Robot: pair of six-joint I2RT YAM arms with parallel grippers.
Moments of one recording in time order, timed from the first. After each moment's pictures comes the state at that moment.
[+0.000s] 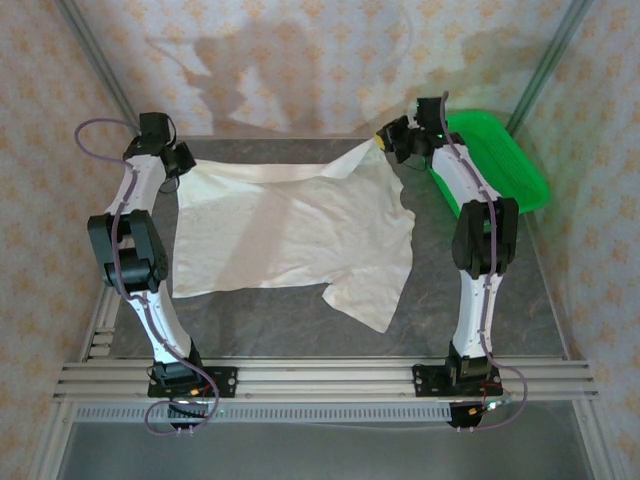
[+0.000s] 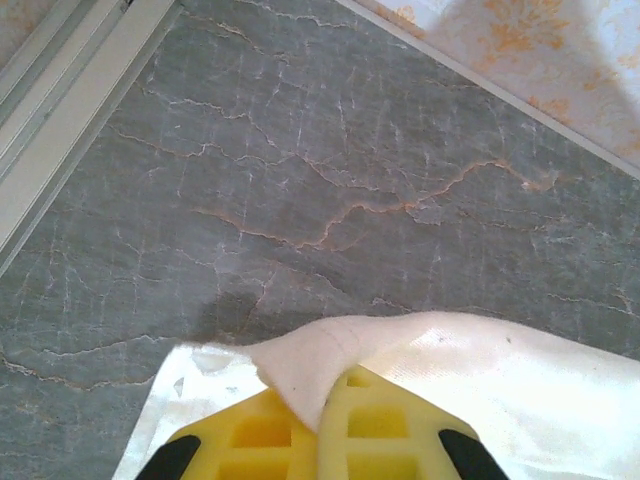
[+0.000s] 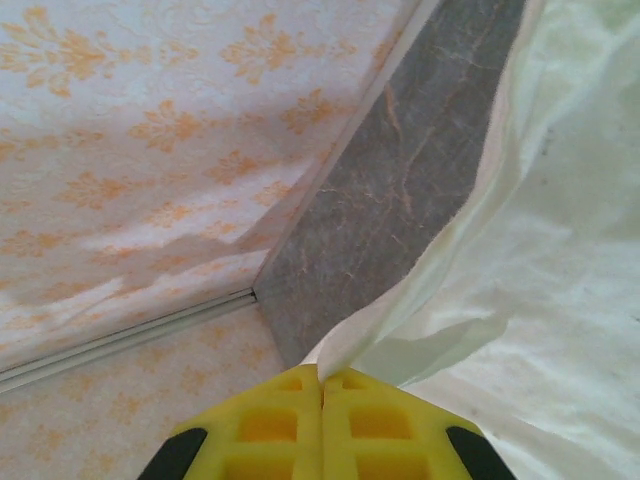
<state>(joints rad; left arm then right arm) 0.23 1.98 1.71 -0.63 0.01 -0.37 0.13 2.14 1.91 -0.40 -0.53 1.21</state>
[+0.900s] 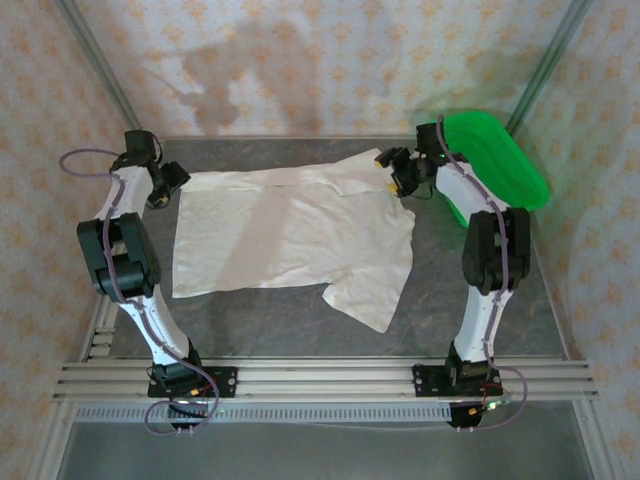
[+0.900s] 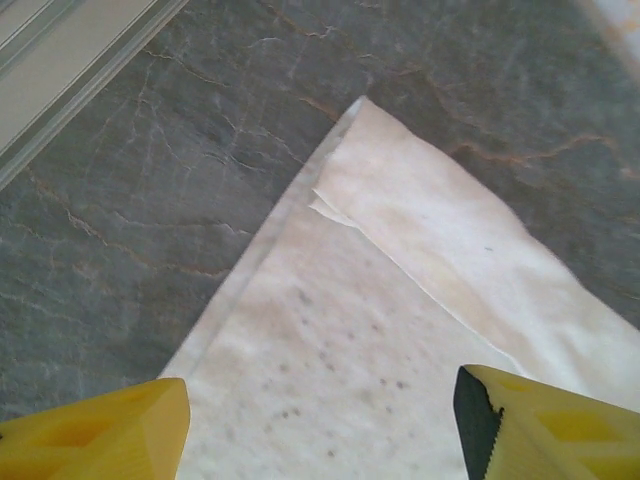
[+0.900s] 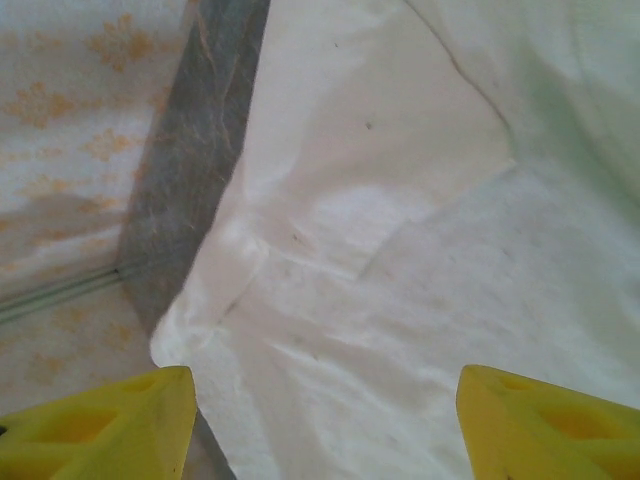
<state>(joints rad) 0.32 1.89 1.55 -0.66 0.09 -0.55 0.14 1.93 1.57 -0.53 -0.46 1.02</state>
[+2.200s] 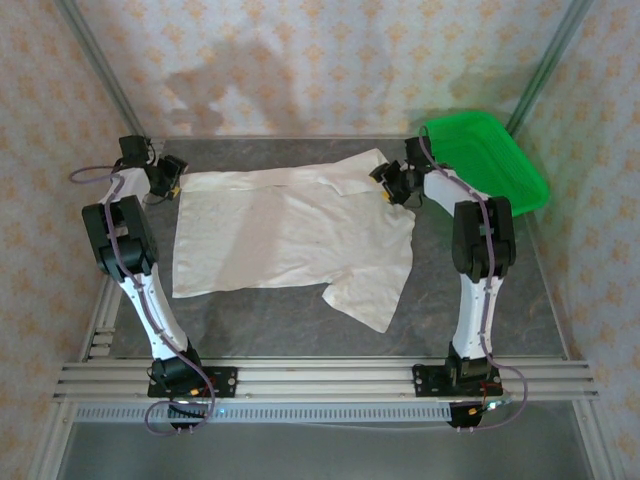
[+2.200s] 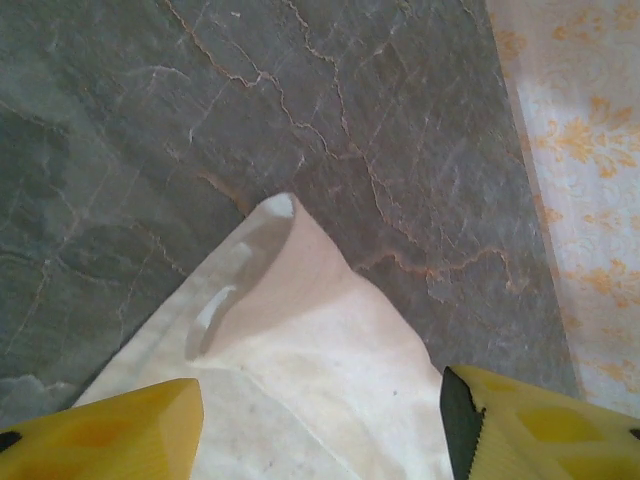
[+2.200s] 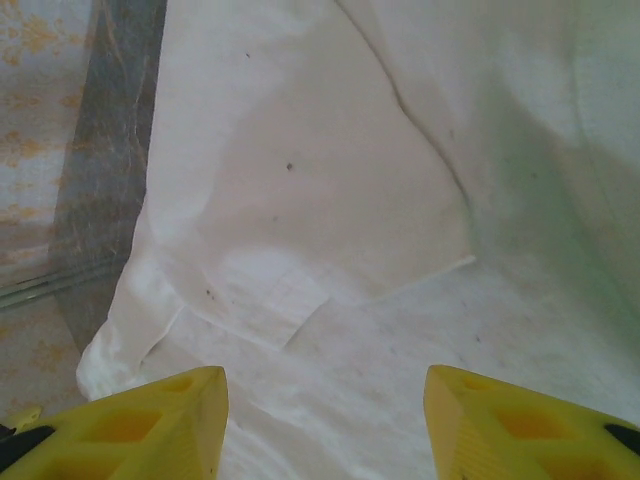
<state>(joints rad) 0.39 2.19 1.70 -0.43 0.37 -0.83 0.16 2.11 1.58 -0.38 -0.43 0.98</state>
